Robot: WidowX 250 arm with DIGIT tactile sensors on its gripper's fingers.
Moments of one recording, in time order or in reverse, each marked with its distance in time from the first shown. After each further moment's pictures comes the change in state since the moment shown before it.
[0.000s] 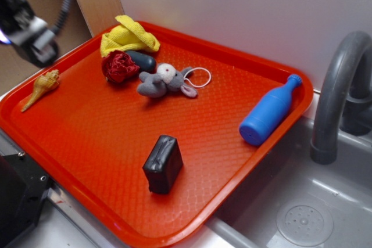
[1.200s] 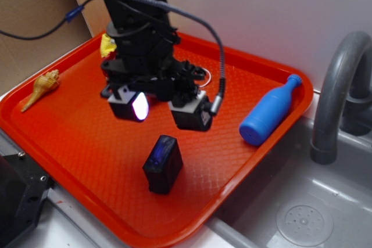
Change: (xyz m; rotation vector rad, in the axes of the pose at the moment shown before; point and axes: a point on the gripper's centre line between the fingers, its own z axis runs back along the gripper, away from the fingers) arm 0.053 -0.065 -0.106 -0.090 0.155 0.455
